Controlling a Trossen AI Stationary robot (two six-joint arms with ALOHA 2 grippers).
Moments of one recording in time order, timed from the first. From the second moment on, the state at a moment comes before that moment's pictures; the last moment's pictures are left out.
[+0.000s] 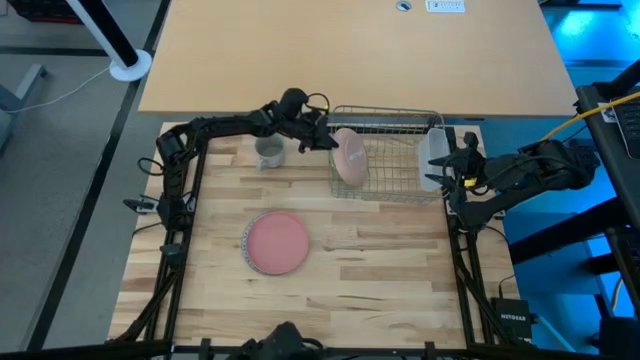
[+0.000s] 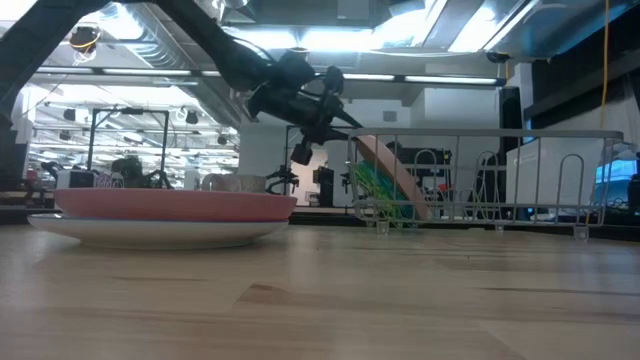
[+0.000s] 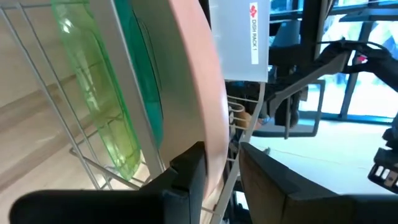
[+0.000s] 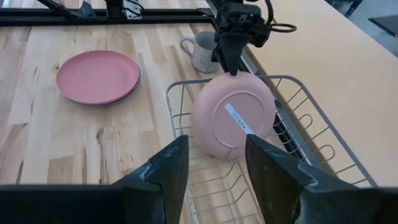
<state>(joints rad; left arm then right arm) 0.63 1.97 1.41 0.01 0.76 -1.07 0.33 0.78 1.29 -1.20 0.58 0.26</state>
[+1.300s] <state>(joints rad) 0.23 1.62 1.41 -0.59 0.55 -0.39 0.33 0.78 1.20 -1.20 0.49 0.36</state>
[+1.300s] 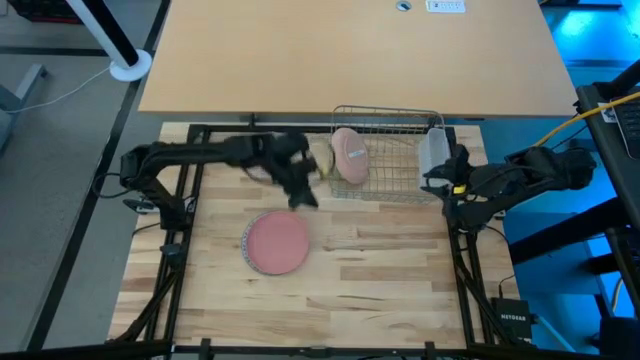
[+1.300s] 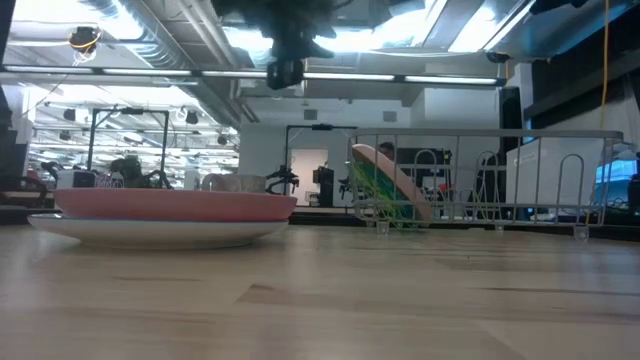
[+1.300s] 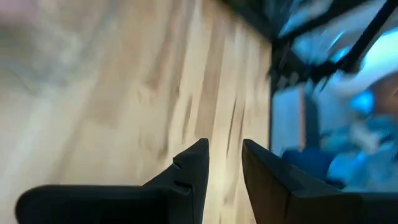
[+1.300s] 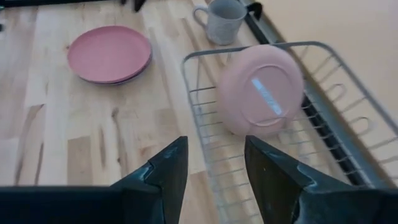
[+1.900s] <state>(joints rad) -0.23 1.68 1.29 -0.76 0.10 -0.63 0.33 0.92 1.02 -0.87 0.29 0.39</state>
